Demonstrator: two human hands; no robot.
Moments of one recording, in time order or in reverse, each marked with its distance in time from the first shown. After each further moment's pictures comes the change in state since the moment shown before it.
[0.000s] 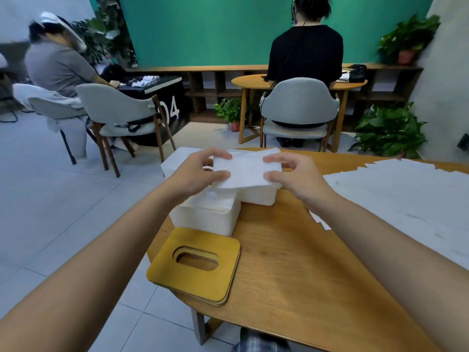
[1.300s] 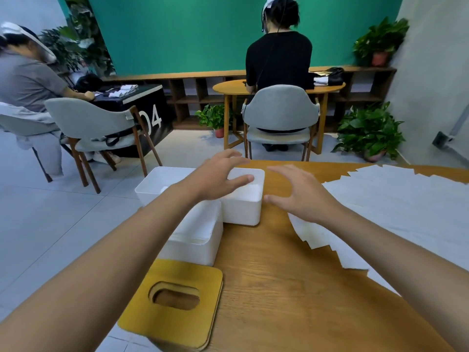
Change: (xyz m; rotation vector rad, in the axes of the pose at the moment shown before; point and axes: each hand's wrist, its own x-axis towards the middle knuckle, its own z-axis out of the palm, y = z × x) left_hand 0.088 0.037 0.048 0.707 -0.172 0.299; right_hand 0.019 0.018 -0.048 -0.664 -0.077 -0.077
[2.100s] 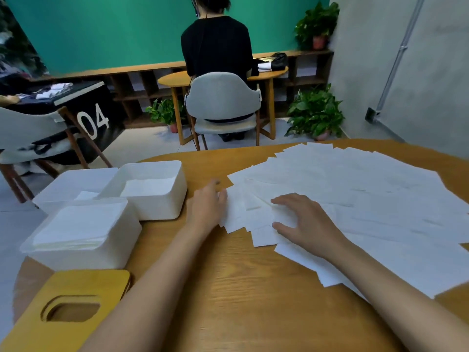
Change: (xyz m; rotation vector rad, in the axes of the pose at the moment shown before) left_hand 0.041 0.128 0.172 -0.265 0.148 -0.354; right_hand -0.134 0.178 -0.021 0.115 0.061 0.137
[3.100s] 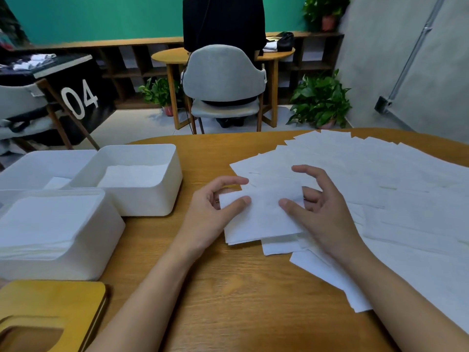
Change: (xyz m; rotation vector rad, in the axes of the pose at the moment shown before) left_hand -0.036 -0.002 -0.009 -0.878 -0.161 0.097; right_hand 0.017 -0.027 0.015 0.780 0.200 0.129
